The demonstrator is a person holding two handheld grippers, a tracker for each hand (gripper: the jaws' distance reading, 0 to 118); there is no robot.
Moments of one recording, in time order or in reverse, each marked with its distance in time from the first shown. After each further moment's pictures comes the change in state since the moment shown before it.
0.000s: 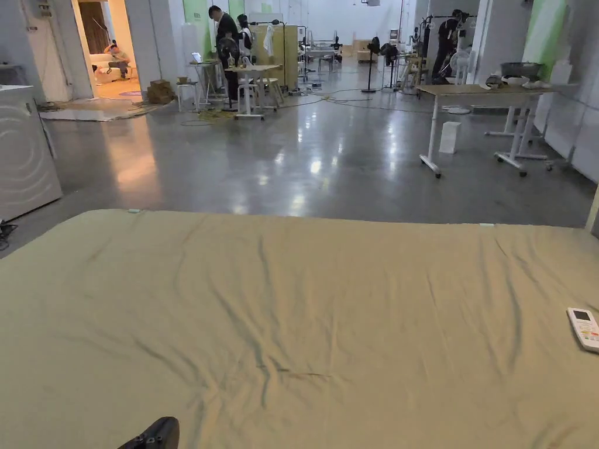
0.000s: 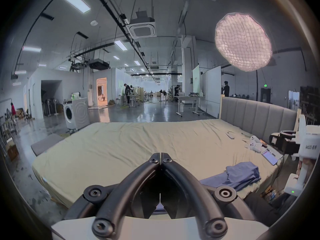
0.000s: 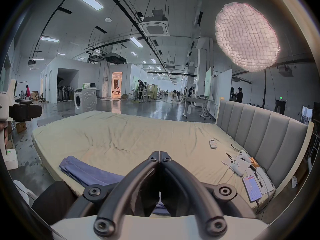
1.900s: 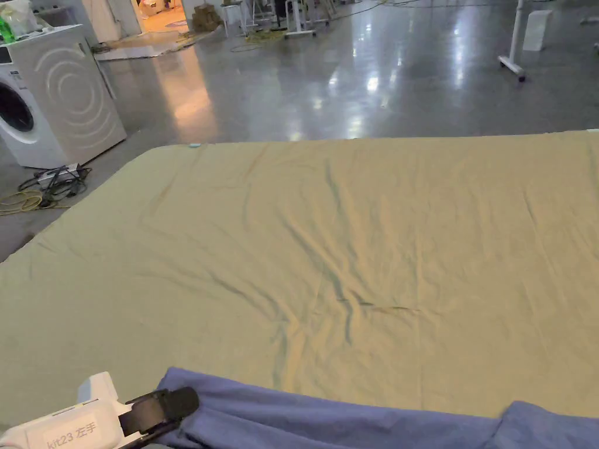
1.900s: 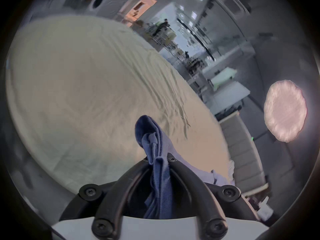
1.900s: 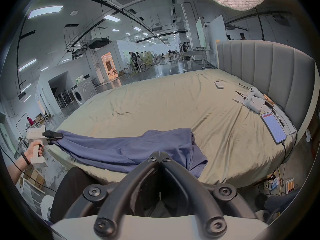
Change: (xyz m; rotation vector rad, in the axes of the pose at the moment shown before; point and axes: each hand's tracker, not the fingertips) left arm -0.215 -0.092 -0.135 -0.484 -0.113 0.682; right arm 0.027 -0.077 -0.013 -0.378 0.079 -0.317
